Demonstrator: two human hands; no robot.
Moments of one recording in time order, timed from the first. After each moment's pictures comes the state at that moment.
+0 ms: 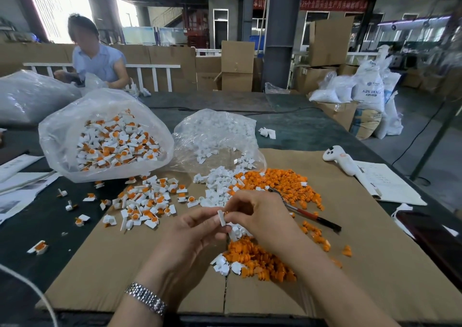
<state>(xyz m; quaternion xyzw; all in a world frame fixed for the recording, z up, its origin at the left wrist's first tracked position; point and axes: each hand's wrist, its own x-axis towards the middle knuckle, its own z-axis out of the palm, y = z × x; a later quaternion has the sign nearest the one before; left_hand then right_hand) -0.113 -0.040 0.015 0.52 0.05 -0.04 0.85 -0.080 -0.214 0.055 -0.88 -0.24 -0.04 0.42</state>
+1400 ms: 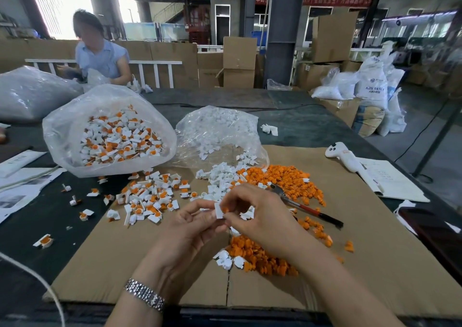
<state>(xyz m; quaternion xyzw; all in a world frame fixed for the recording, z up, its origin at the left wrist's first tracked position) -0.115 -0.029 0.011 0.46 0.02 -0.05 0.89 -0.094 -0.215 0.062 -0.85 -0.32 -0.05 0.42</state>
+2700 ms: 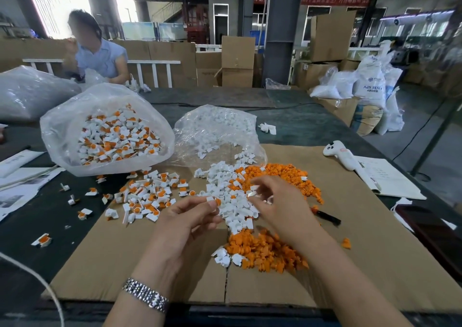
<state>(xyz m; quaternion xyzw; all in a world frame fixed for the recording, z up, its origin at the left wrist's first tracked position) -0.118 -0.033 0.025 0.54 0.11 0.03 0.83 -0.073 -0.238 0.049 -0.92 -0.17 -0.11 0.33</state>
